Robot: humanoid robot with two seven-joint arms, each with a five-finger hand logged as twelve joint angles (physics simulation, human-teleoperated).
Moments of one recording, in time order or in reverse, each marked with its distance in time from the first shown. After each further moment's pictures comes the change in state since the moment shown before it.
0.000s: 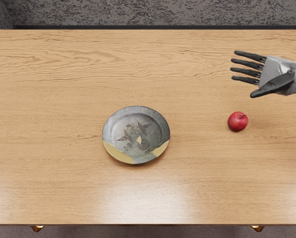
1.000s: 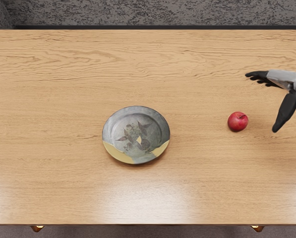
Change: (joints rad) left arm 0.000 0.000 0.000 0.000 0.000 0.000 0.000; right arm -0.104 -0.158 0.253 0.560 -1.058 -0.263 -0.289
